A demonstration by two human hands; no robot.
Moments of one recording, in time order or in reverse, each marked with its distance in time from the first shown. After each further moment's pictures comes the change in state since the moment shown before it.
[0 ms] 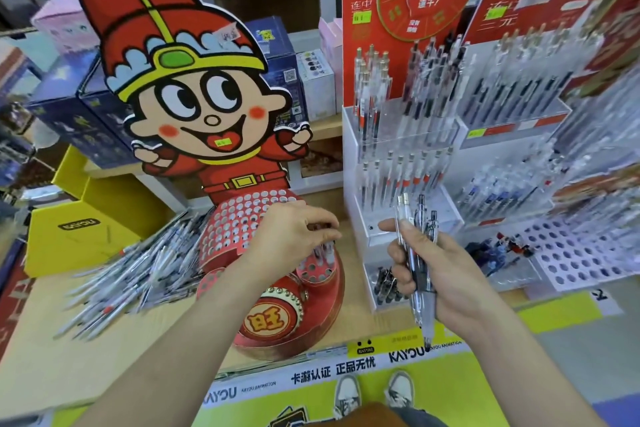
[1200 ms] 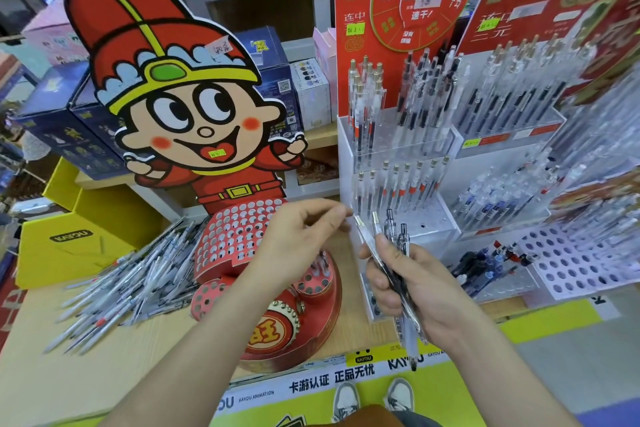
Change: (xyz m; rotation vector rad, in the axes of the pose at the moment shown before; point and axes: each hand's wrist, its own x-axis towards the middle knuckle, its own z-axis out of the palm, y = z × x) left_hand 0.006 0.039 -0.010 -0.460 -0.037 -0.271; right_hand 0.005 0.001 0.014 -0.037 -0.131 0.082
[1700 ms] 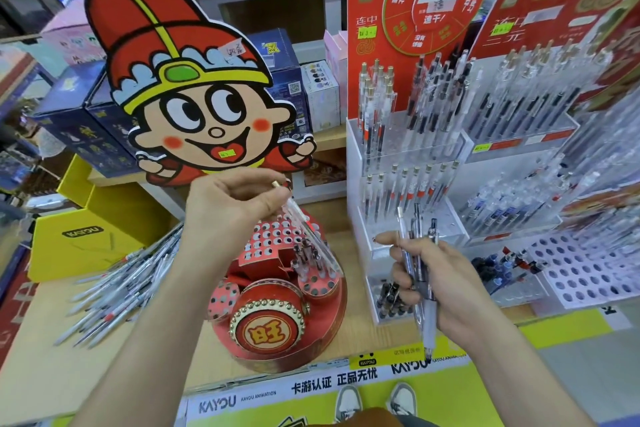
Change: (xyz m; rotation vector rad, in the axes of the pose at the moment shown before) left_hand -0.016 0.024 -0.065 -0.160 0.376 -0.038; right_hand 0.006 -0.006 -0.012 0.063 0.192 -0.002
